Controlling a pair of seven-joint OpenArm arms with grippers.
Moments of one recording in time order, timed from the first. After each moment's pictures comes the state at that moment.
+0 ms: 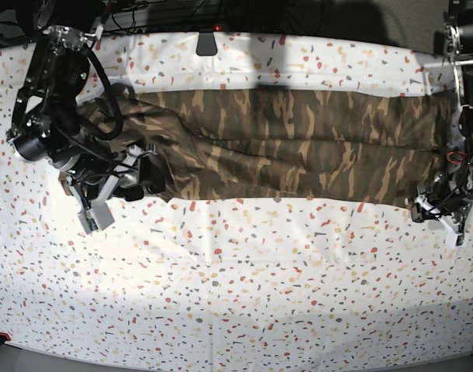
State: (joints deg) left arm -17.9 -25.1 -5.5 54.0 -23.5 -22.9 31.1; right arm -0.5 11.1 17.2 109.0 39.2 32.2 -70.6
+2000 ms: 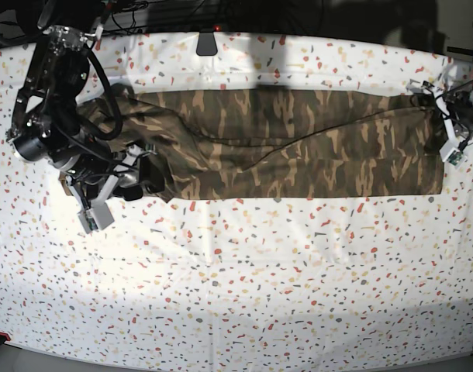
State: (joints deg) left arm 17.7 -42.2 -5.1 99.0 -32.6 -23.1 57.9; right arm -0.5 11.1 17.2 109.0 38.5 32.3 -70.6
